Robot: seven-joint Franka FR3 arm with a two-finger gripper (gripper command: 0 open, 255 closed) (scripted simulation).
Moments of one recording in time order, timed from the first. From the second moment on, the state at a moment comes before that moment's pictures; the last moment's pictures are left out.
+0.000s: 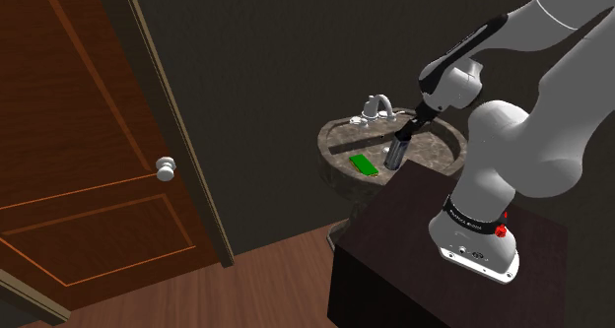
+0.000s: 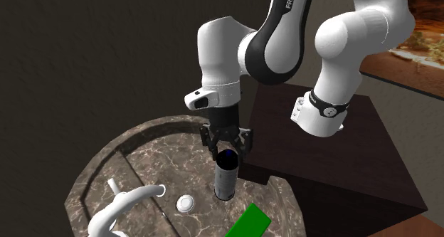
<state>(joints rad) 0.61 -0.37 -1.61 -2.77 0.11 2.80 -0.99</state>
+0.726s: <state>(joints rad) 0.18 -0.44 -1.19 -2.76 0.01 2.63 -0.86</state>
